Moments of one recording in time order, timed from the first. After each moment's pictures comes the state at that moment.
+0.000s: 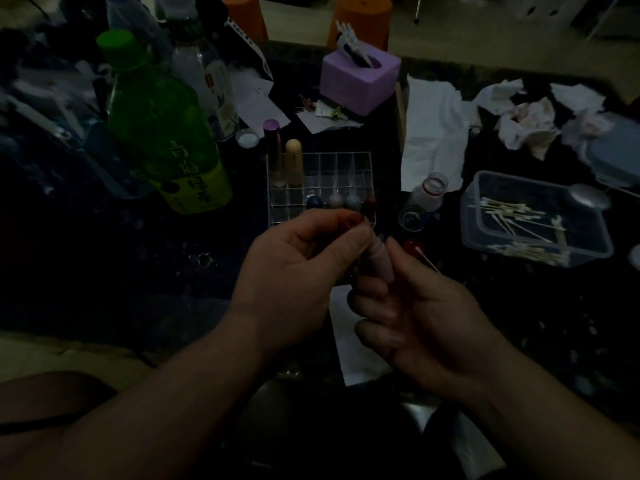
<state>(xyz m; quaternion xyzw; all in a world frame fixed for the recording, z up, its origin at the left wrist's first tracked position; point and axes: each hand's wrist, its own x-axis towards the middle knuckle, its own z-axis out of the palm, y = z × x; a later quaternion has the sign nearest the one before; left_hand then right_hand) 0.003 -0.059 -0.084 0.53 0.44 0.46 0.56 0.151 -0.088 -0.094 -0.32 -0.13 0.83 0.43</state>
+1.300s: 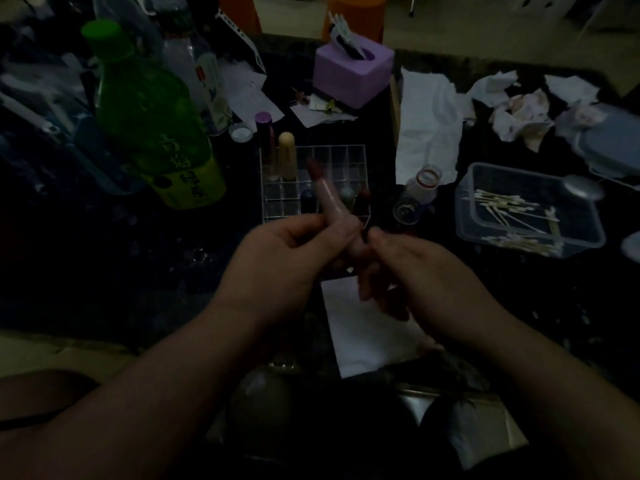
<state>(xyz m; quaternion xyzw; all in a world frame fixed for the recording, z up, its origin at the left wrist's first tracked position) -0.001 -0.057 -0.082 0.46 0.49 0.39 0.63 0.171 -0.079 -0.090 -0.59 -0.51 0.55 0.31</state>
